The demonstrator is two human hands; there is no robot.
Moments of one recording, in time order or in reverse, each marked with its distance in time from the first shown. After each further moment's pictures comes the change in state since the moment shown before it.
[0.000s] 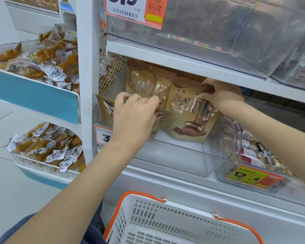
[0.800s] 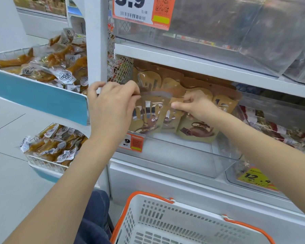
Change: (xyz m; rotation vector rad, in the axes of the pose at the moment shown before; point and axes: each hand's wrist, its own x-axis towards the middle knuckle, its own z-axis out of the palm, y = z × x) left_hand 0.000 -0.041 -0.032 -0.102 0.084 -0.126; right_hand -0.018 -0.060 0.035 0.687 -0.275 -0.045
